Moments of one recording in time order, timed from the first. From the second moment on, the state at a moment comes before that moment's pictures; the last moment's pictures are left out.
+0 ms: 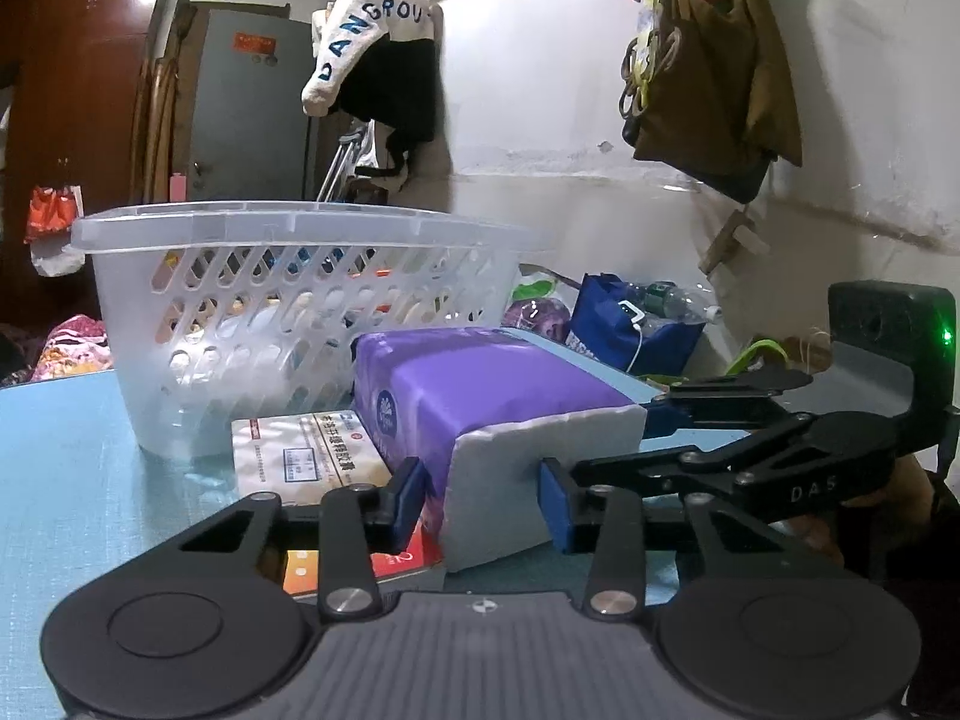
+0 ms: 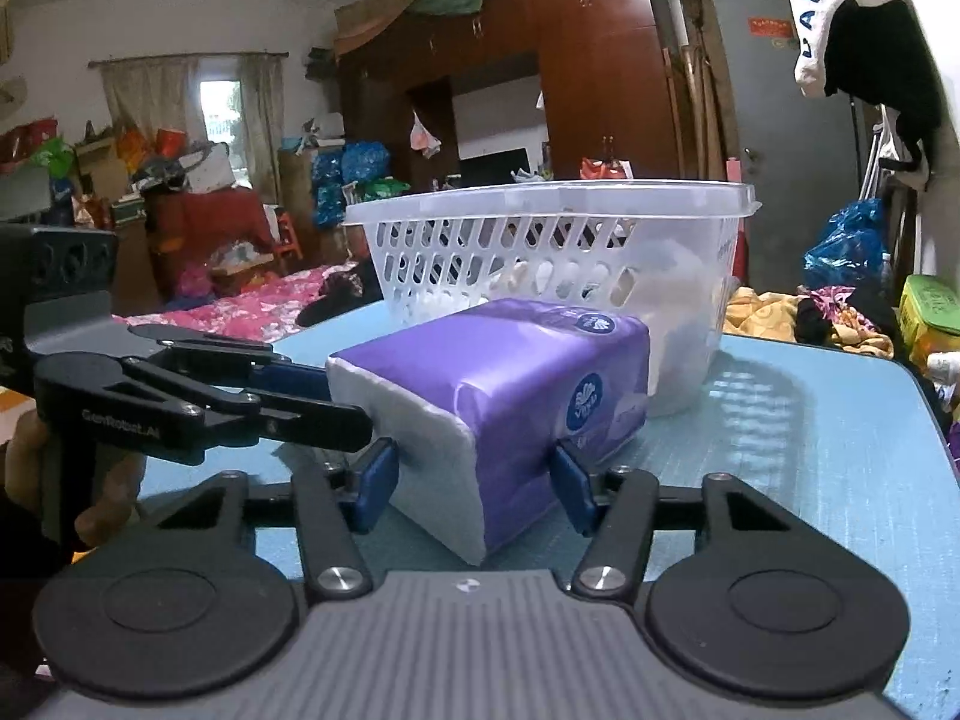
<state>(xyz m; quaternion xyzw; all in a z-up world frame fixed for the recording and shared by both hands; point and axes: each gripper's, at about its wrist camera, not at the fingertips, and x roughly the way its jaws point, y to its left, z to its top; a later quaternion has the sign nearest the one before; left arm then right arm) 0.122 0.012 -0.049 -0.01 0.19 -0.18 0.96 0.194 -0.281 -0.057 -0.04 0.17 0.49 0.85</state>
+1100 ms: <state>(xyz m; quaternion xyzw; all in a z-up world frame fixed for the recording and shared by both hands) 0.059 -0.005 0.040 0.04 0.03 -0.16 0.99 0.165 -0.276 0.042 -0.06 0.01 0.49 0.87</state>
